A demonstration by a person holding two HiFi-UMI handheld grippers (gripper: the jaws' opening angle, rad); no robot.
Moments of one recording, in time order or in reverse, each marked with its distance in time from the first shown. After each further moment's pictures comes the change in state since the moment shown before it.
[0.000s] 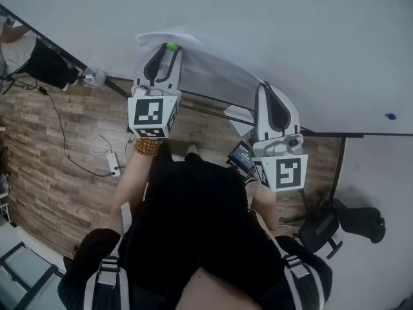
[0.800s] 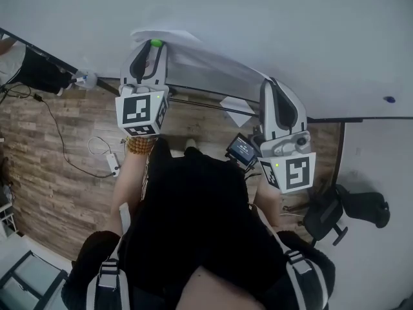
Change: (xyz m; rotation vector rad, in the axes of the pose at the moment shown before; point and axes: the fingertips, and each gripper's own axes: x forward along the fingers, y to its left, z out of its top) left arm -0.003 0.006 -0.006 -0.003 0.015 0.009; right arm -0.023 -0.011 0.014 0.036 -0.034 -0.026
